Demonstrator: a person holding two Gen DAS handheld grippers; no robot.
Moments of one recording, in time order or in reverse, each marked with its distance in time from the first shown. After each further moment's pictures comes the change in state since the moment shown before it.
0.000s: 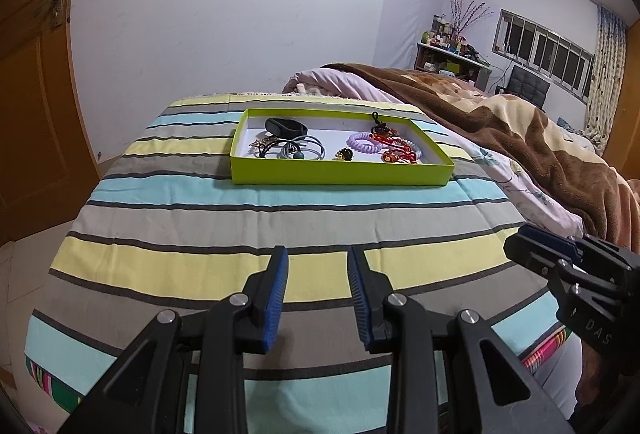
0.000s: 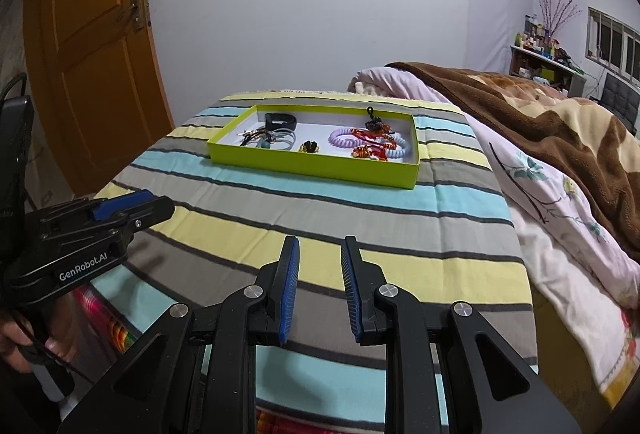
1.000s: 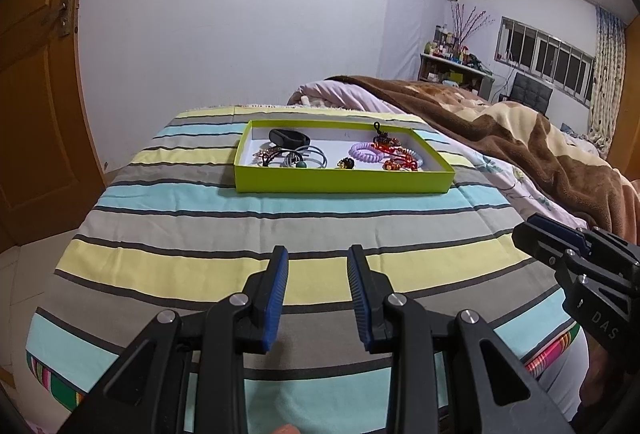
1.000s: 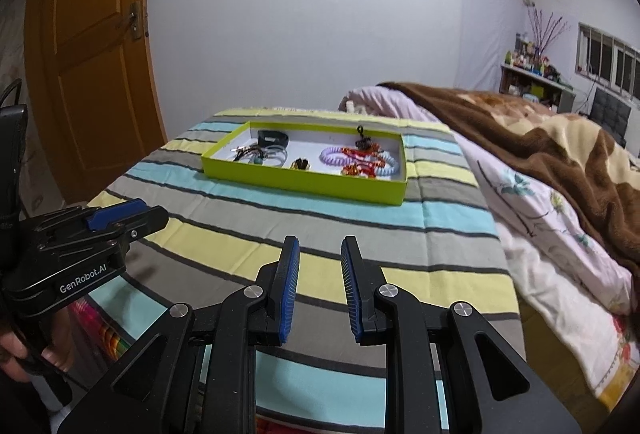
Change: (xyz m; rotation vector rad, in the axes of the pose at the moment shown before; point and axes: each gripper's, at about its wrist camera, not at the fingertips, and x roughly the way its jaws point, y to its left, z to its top) left arm -0.007 -0.005 -0.007 0.002 -0.059 0.024; right arm -0.011 0.002 -0.003 -0.019 -0.090 -0.045
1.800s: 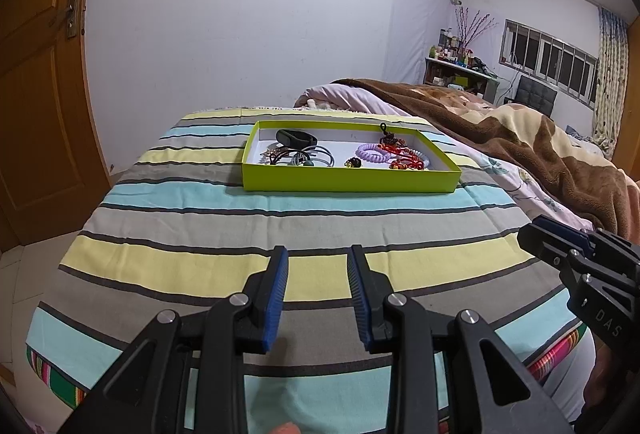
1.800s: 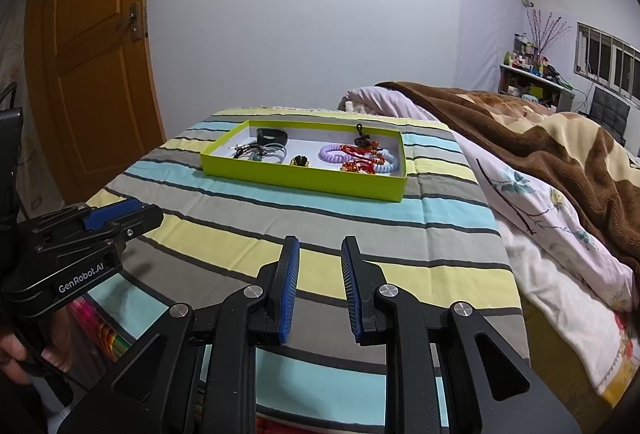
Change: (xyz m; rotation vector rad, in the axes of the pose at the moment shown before) left arm -0.001 0.001 -0.006 -0.003 -0.014 0.025; right arm 0.003 -0.002 -0.004 0.006 0.007 0.001
